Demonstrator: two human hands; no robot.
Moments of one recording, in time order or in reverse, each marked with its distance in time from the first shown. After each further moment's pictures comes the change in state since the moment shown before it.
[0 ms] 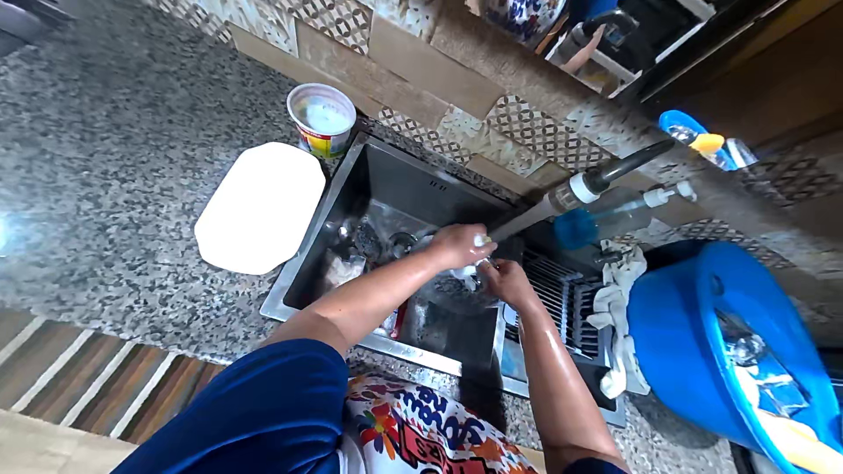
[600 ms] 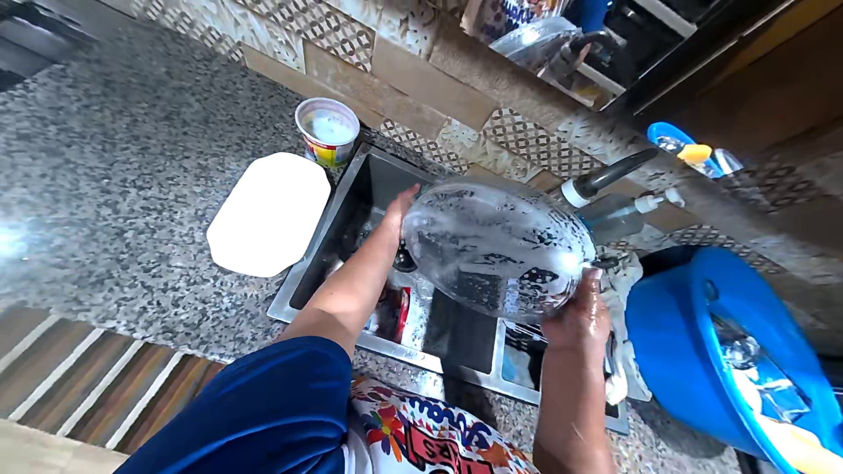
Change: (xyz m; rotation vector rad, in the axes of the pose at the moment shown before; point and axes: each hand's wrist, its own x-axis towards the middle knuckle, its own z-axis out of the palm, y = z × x) left_hand 0.010 -0.086 -0.042 -1.476 0.442 -0.341; right_hand -0.095 -0.035 -0.020 1.127 0.627 -0.243
